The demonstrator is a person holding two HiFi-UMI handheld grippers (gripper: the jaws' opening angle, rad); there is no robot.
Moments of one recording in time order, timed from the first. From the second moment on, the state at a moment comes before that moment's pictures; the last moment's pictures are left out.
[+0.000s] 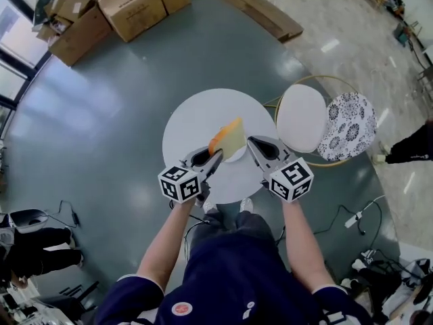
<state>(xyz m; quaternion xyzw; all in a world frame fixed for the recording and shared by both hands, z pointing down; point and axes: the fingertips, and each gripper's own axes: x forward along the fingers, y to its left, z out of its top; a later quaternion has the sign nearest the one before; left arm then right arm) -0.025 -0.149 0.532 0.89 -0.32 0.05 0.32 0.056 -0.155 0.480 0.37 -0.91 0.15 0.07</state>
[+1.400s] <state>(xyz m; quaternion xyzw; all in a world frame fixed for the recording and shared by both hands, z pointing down) -0.045 -0.184 0.706 0.75 -0.36 0.09 0.54 0.024 -0.178 0.565 0.35 -0.90 0.22 0.14</state>
